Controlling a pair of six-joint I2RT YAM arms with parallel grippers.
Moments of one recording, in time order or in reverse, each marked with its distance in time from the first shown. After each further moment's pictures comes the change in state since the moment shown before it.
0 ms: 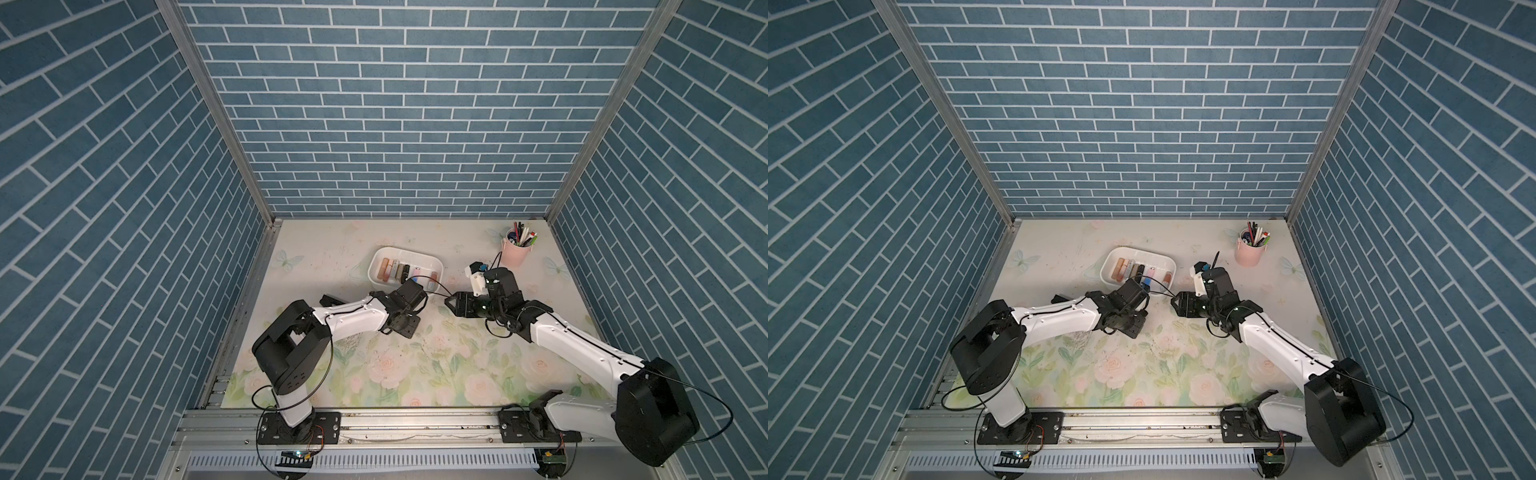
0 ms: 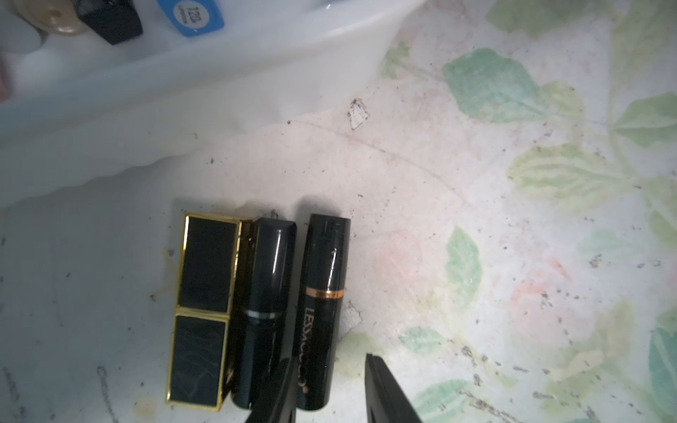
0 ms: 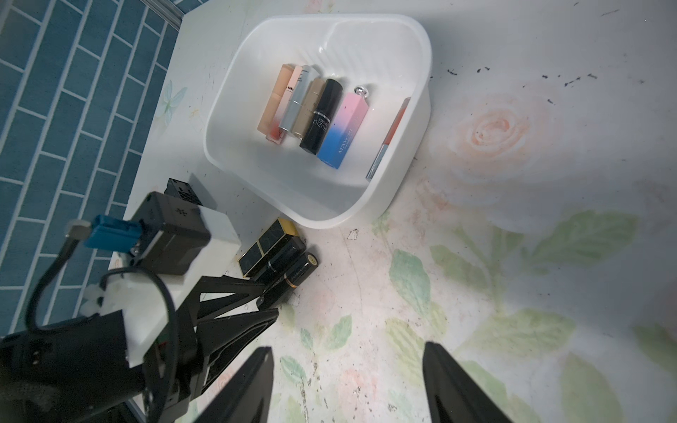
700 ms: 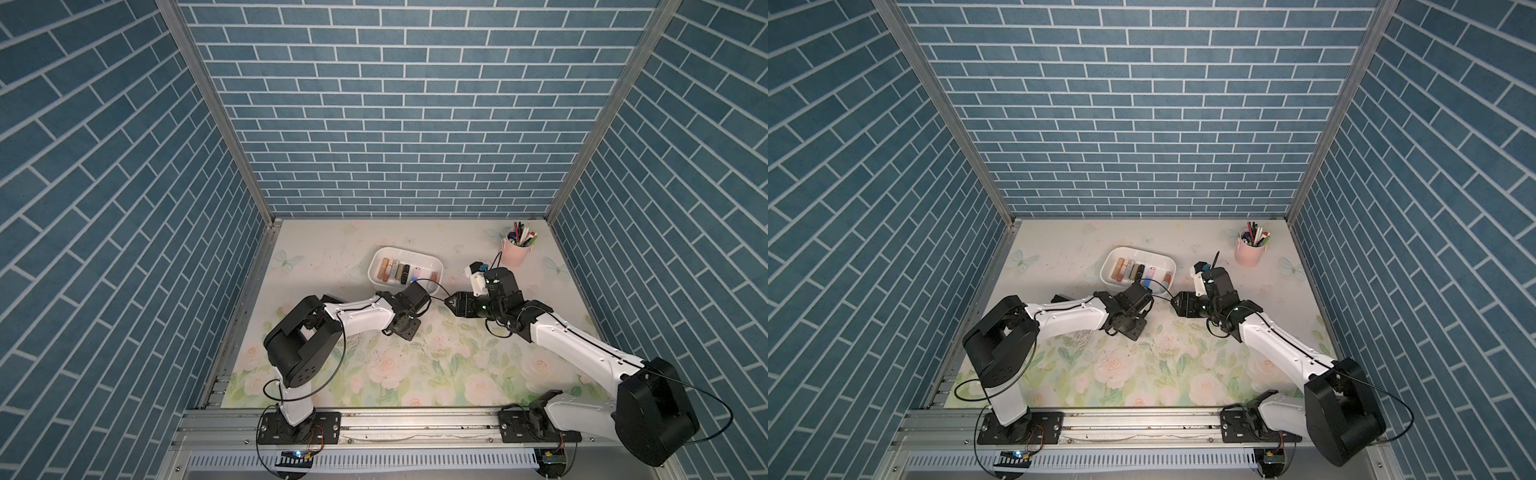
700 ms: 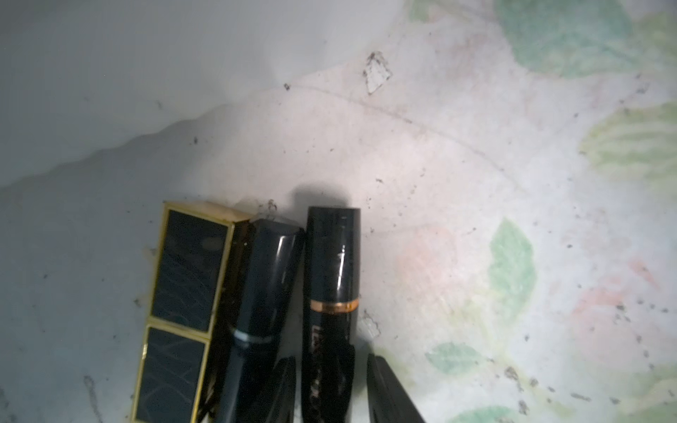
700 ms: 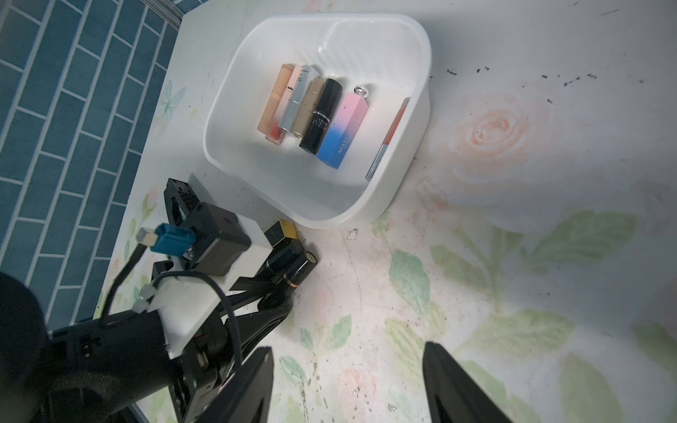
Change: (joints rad) left arm -0.015 0.072 0.031 -0.034 -0.041 0.014; right arm 0.000 0.000 0.000 0.000 0.000 0.000
